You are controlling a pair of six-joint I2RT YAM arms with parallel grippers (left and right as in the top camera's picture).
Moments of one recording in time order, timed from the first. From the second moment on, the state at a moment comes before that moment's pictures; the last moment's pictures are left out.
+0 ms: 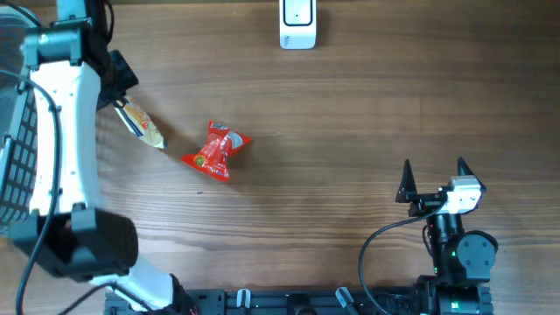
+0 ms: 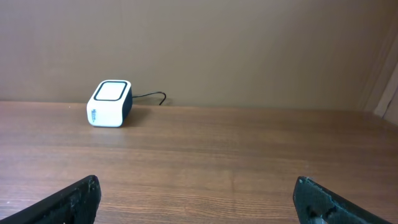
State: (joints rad) left arm 0.11 1.82 1.87 -1.35 -0.26 -0.45; right arm -0.06 0.01 0.01 0.00 -0.08 -0.03
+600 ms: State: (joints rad) left arm 0.04 1.94 1.91 -1.27 -0.15 -0.47; right arm -0.06 0.01 0.01 0.00 -0.08 -0.03
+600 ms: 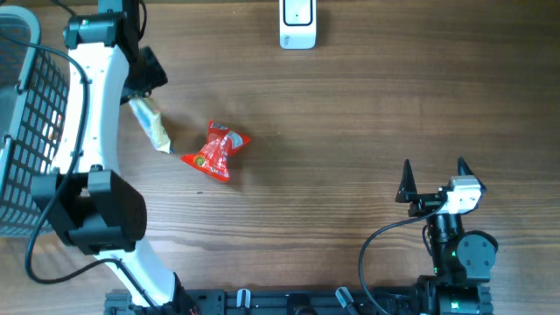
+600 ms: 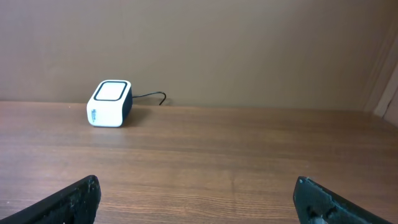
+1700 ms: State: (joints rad) left arm 0.45 1.42 1.96 -1.42 0.12 -0.42; right arm -0.06 0.01 0.01 0.00 -0.08 -0.03
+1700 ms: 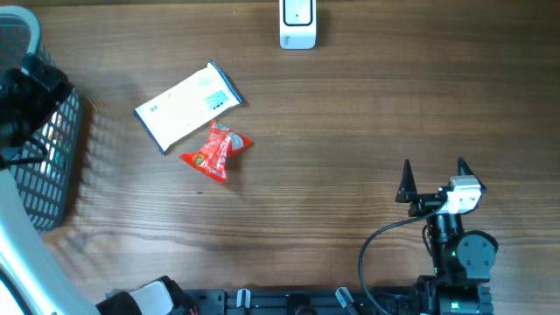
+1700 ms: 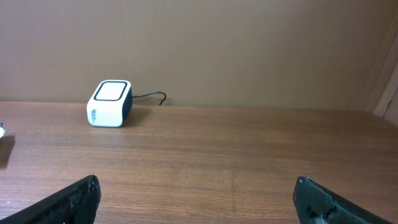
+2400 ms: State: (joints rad) left arm 0.49 1.52 1.96 -1.27 -0.03 -0.43; right arm -0.06 0.01 0.01 0.00 -0.08 -0.03
